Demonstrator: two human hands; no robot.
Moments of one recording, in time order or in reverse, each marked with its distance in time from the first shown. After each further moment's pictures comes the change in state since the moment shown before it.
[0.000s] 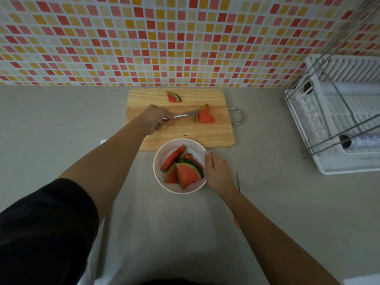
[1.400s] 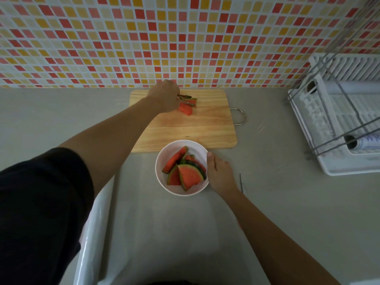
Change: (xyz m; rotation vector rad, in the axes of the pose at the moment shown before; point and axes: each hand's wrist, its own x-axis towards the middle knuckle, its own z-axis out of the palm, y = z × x) left_hand 0.000 0.061 0.004 1.267 0.238 0.657; right_hand 0.001 0.000 0.001 -0.001 -0.007 0.022
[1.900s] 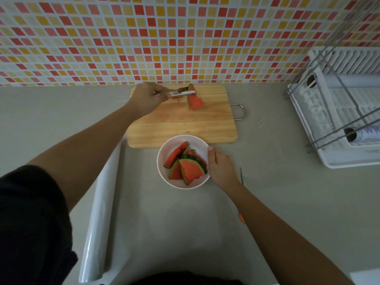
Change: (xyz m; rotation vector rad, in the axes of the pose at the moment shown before) left_hand -0.049 -0.036 0.007 -0.712 0.181 -0.082; right_hand -0.001 -0.001 -0.002 0.019 0.000 -0.014
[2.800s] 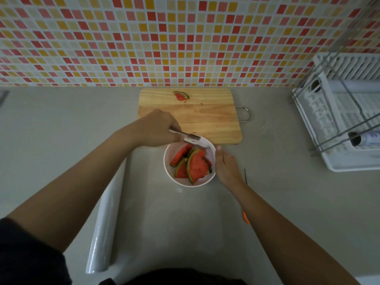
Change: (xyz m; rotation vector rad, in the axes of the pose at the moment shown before) left_hand -0.087 0.048 -0.018 0.376 -0.408 0.161; right_hand 0.002 0.004 -0.001 0.069 -0.028 0.060
